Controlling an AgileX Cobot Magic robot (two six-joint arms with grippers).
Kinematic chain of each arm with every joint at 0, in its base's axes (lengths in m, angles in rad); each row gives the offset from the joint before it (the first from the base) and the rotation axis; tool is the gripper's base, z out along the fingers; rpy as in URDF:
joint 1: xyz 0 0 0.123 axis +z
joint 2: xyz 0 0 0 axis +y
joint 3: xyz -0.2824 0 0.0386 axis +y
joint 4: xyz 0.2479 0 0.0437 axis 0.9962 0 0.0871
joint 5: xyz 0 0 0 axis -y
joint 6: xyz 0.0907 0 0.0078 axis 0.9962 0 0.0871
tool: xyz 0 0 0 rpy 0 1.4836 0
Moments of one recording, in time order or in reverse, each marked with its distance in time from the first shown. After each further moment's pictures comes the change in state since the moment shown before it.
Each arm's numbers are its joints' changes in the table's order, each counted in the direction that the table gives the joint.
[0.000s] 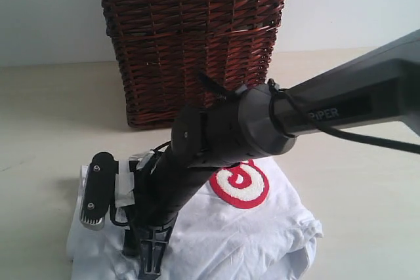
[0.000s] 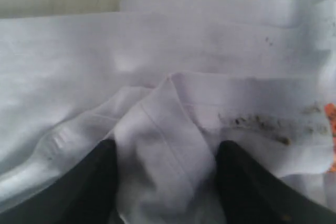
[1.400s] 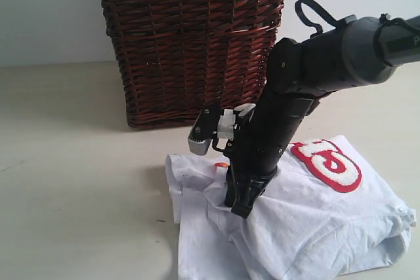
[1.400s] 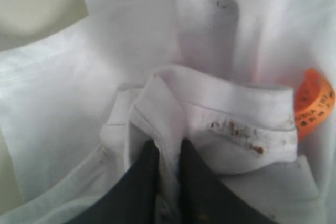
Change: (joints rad) left arm 0.000 0.000 0.000 0.000 0.000 0.000; right arm -0.342 -0.112 0.033 -0.257 -0.392 0.332
